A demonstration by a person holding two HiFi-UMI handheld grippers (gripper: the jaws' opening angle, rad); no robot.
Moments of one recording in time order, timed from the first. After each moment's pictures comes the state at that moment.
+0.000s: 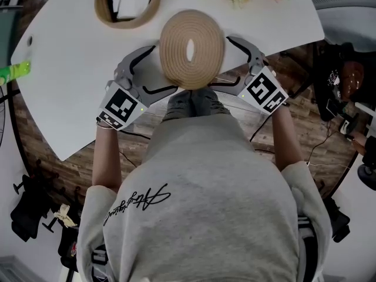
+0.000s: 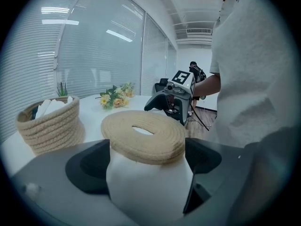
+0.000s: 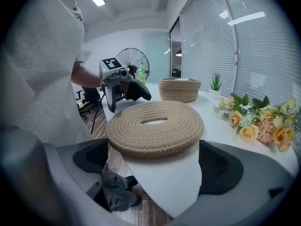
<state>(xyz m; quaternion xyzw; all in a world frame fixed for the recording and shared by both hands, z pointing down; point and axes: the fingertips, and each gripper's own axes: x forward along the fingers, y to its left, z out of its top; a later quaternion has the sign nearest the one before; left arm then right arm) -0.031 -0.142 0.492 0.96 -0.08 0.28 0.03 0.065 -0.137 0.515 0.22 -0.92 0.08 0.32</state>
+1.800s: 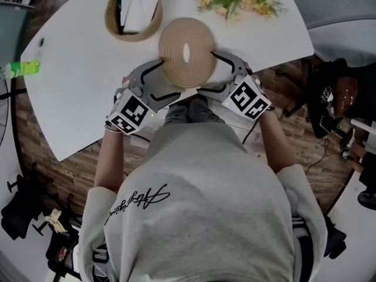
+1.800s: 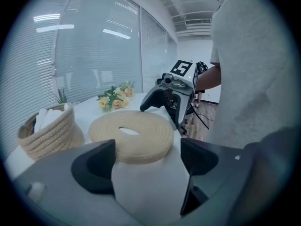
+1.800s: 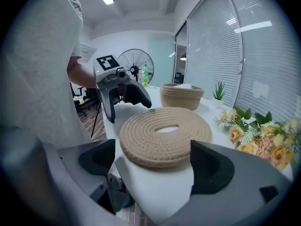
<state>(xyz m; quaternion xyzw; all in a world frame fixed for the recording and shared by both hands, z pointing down) -0.009 -0.140 0.493 0.95 -0.11 0.31 0.00 0.053 -0.148 0.505 0.21 -0.92 0.05 0.32</state>
